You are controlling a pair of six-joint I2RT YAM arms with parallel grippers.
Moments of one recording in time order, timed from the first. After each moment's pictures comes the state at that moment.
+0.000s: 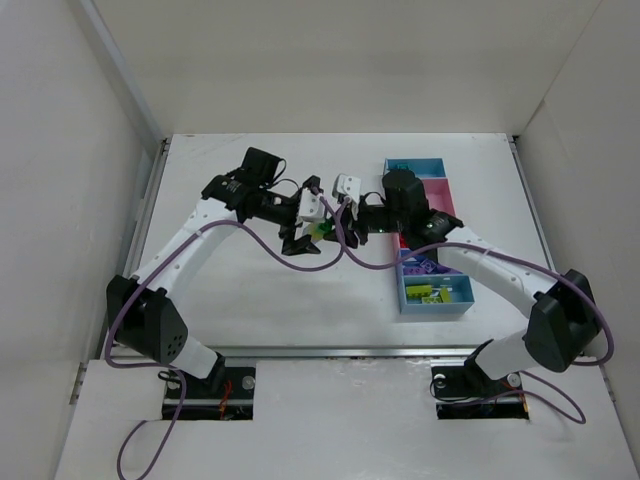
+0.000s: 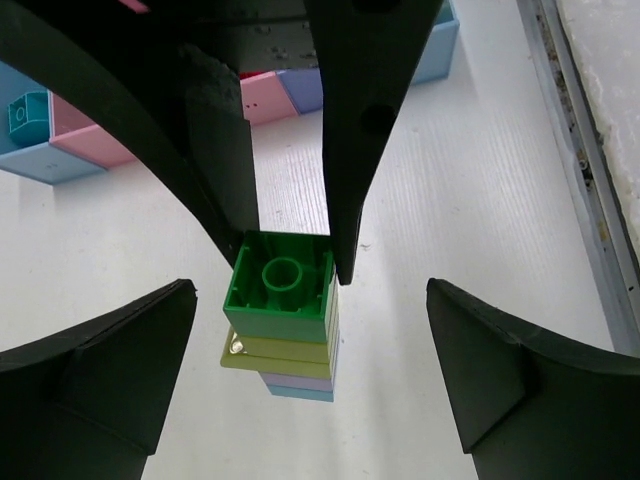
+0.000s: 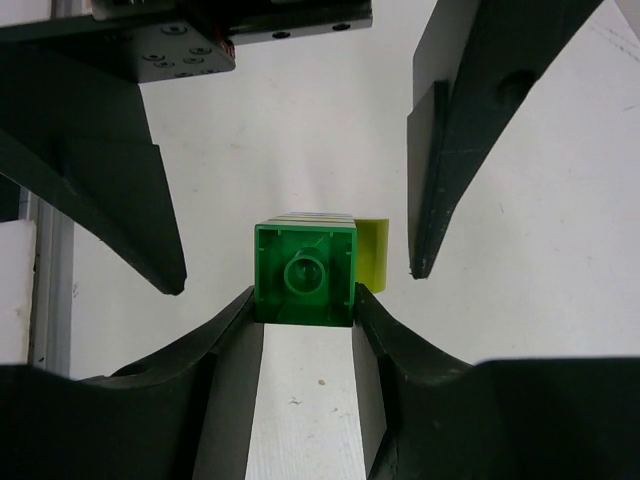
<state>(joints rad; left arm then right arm) -0.45 1.48 1.39 -0.85 0.94 1.09 0.66 1.45 1.12 -0.04 -0.65 -0.34</state>
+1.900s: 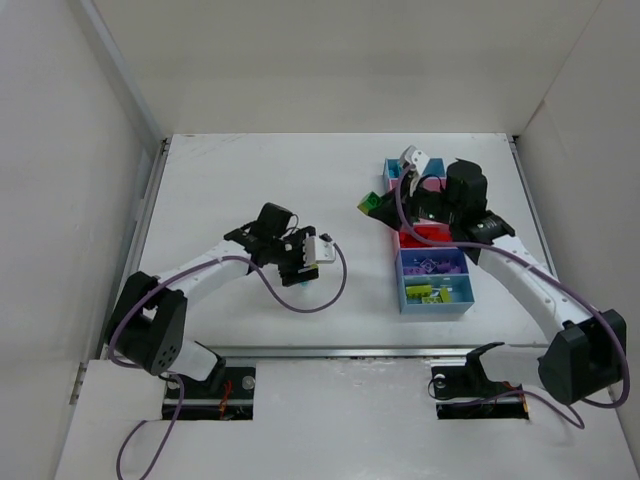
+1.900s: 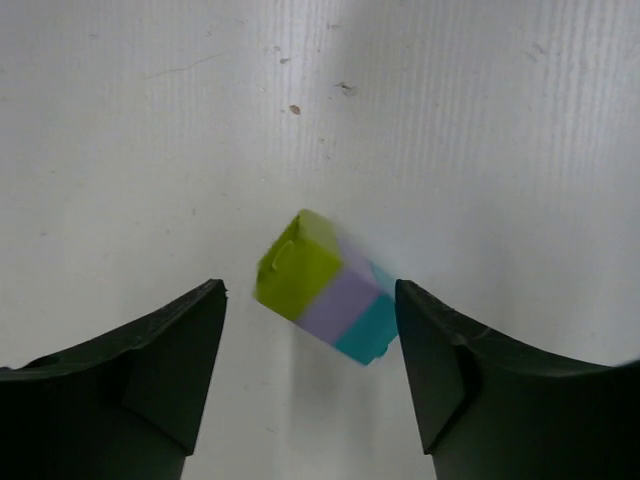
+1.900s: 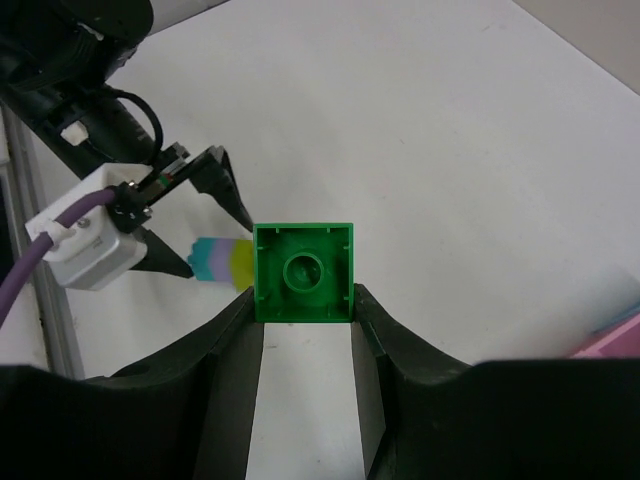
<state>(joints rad) -0.53 1.43 0.85 -0.39 0.51 0.89 0.35 1.25 1.00 -0.03 -0.71 -0.10</state>
